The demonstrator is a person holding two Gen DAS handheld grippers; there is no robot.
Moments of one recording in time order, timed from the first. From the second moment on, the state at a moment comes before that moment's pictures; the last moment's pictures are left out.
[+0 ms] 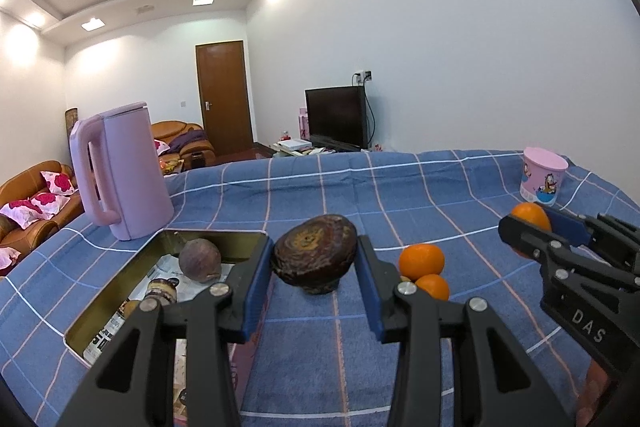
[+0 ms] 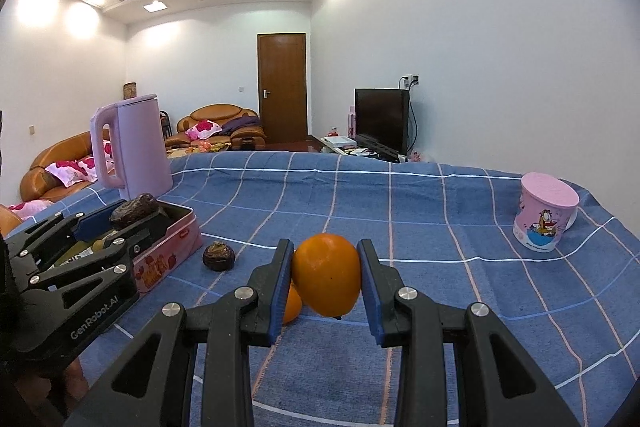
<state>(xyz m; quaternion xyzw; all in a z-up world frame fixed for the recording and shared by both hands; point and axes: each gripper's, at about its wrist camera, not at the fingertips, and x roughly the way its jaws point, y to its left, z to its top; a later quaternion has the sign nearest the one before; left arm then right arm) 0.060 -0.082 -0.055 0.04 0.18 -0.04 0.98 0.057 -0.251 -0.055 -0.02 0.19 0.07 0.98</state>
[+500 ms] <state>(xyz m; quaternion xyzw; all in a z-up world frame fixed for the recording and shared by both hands) 0.062 -0.059 -0.054 0.03 0.20 -0.02 0.98 0.066 -0.226 -0.056 -0.03 0.20 0.09 0.98</state>
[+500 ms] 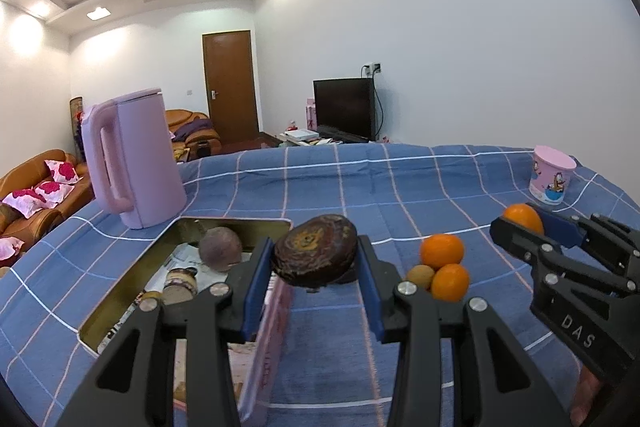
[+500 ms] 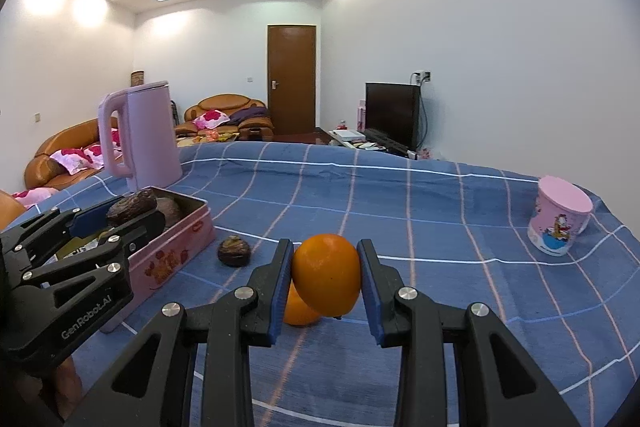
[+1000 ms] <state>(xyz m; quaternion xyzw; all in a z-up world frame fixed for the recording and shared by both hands) 0.062 -0.018 -0.050 0.02 0.21 0.01 0.98 0.077 -0.175 -0.055 -0.03 0.20 0.14 0.97</state>
